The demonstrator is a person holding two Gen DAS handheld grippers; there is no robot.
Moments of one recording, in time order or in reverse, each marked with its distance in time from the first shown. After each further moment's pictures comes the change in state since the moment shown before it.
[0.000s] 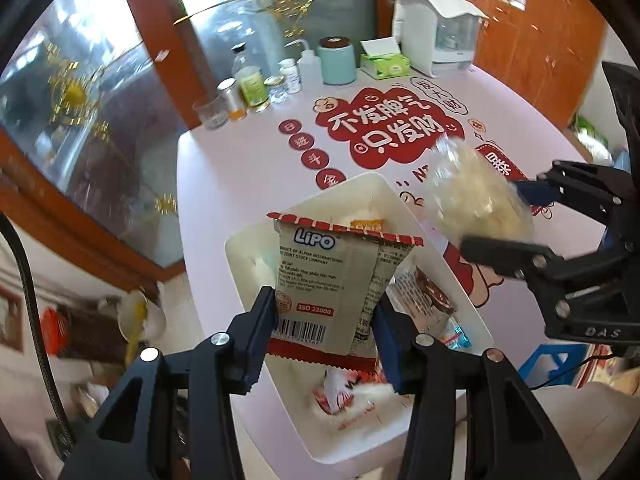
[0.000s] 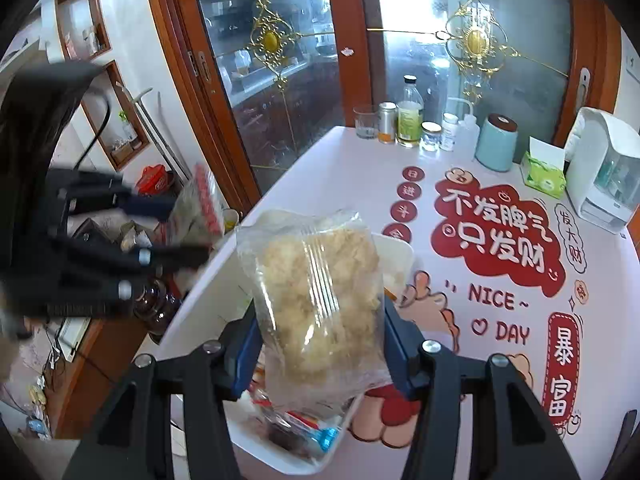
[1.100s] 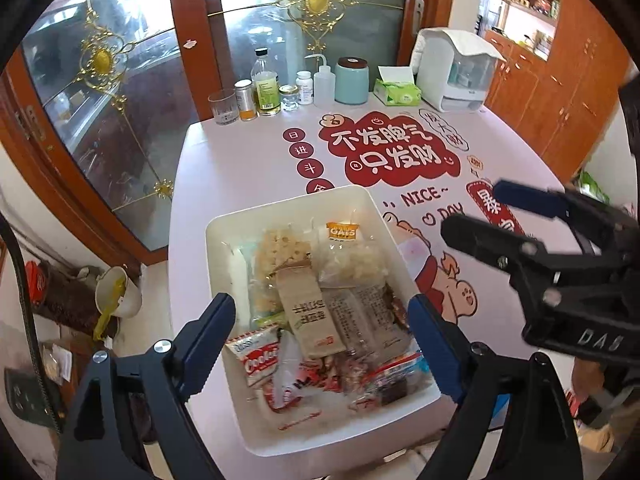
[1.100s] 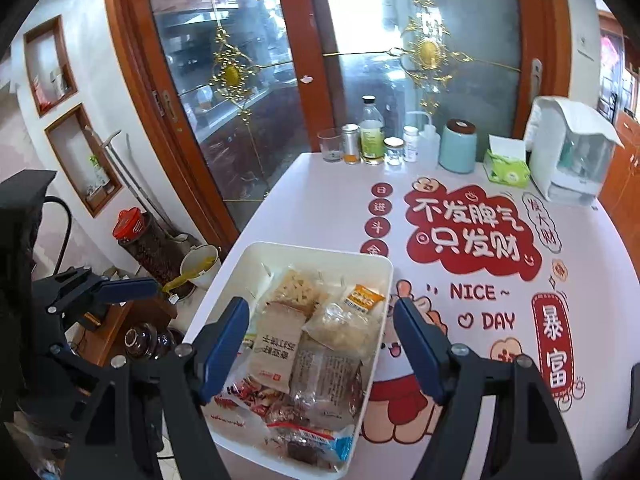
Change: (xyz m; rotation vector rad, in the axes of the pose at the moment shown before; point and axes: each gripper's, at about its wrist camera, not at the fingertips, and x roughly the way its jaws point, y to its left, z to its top) left arm -0.009 -0.028 -0.022 -0.170 -0.087 -0.021; right arm -0.026 -0.001 -0.003 0.148 -0.086 -0.100
